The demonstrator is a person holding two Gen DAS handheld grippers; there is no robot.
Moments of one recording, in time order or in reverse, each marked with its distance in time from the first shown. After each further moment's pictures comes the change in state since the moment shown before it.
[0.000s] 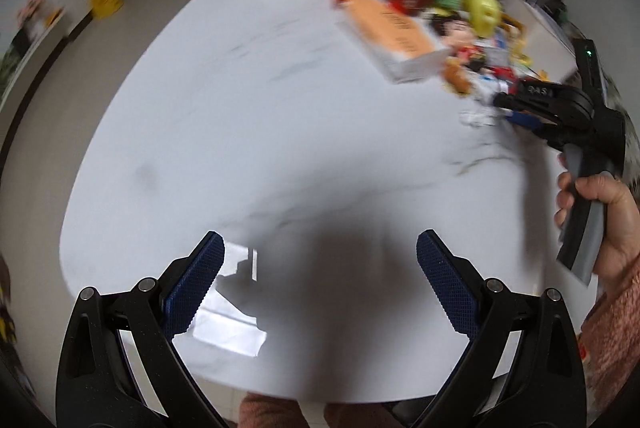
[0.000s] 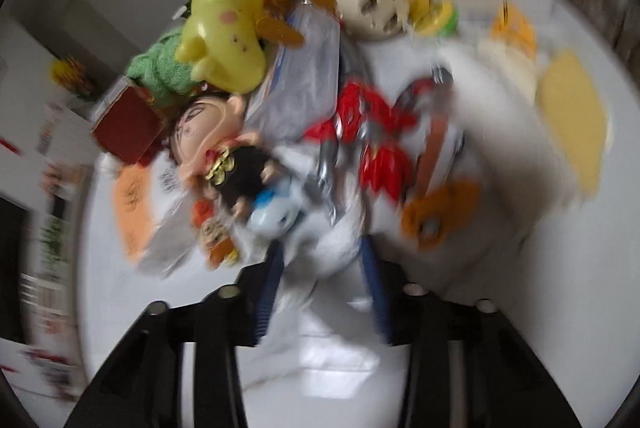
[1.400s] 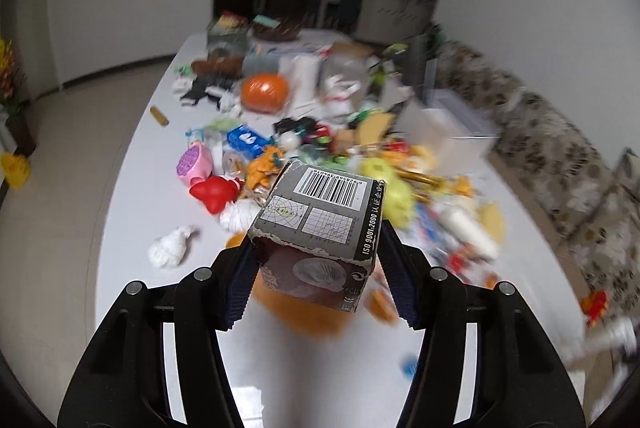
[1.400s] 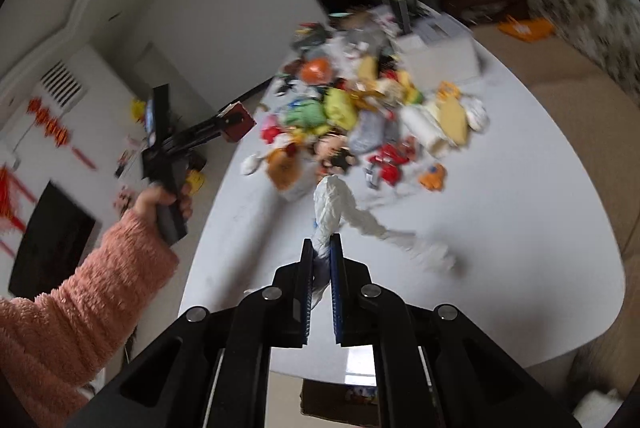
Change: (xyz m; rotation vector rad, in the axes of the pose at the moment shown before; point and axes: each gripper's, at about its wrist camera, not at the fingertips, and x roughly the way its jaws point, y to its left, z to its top) left arm -0.042 -0.053 0.190 0.454 -0.370 -0.334; right arm -0.270 -0.027 -0.179 -0.032 -0.276 0.294
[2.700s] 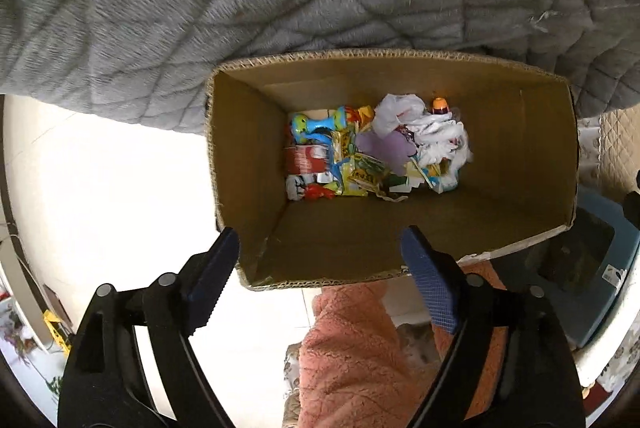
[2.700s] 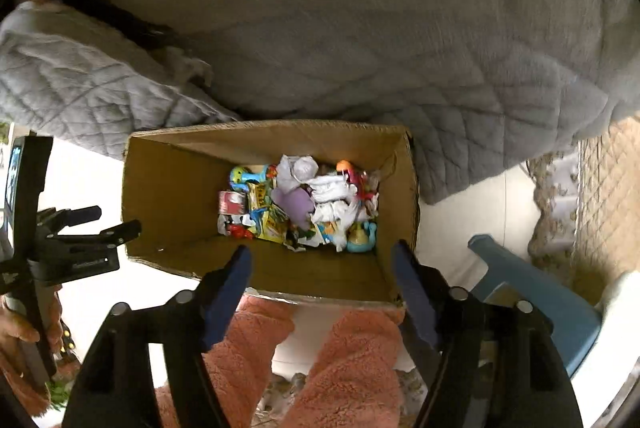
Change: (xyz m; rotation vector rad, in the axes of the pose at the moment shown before) left arm 0.103 -0.058 -0.530 -0.167 0.937 0.242; right arm 0.252 -0.110 -0.334 -0.041 0.644 -0.400
